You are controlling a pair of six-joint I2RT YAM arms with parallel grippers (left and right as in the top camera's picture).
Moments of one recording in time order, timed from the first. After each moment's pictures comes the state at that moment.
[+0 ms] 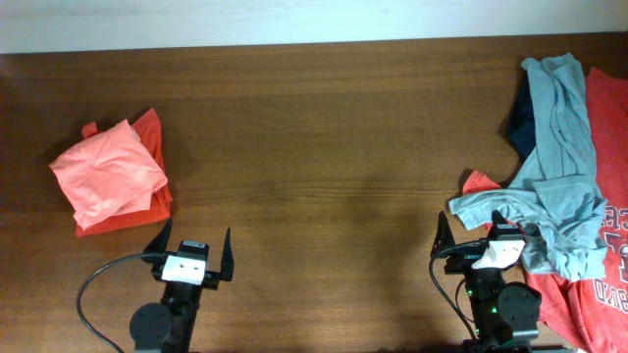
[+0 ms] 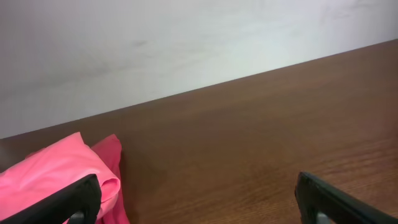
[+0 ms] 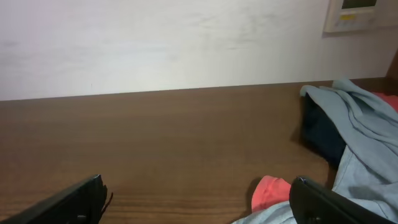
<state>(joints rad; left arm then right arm) -0.03 0.01 0.02 -0.07 0.11 0.19 0.01 0.01 0.01 -0.07 0.00 0.08</state>
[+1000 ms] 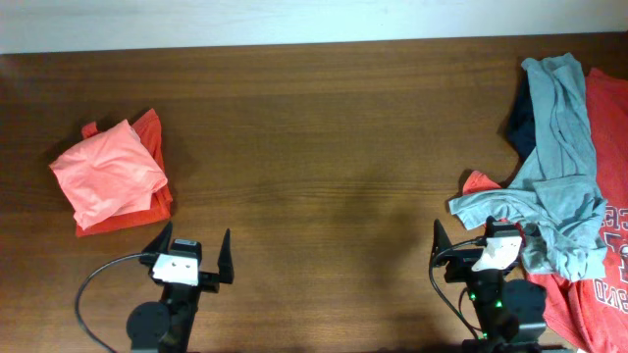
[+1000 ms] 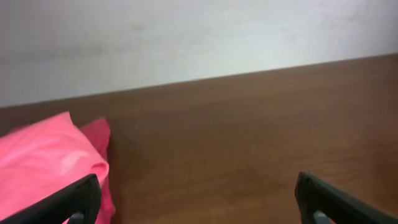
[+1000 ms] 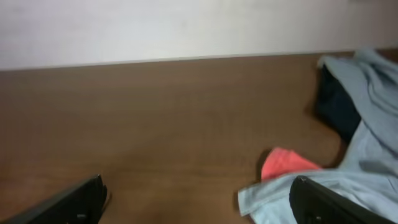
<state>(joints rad) -0.03 0.02 0.09 -0.19 0.12 0.07 0.01 0.08 0.17 -0.32 -0.06 0.08</state>
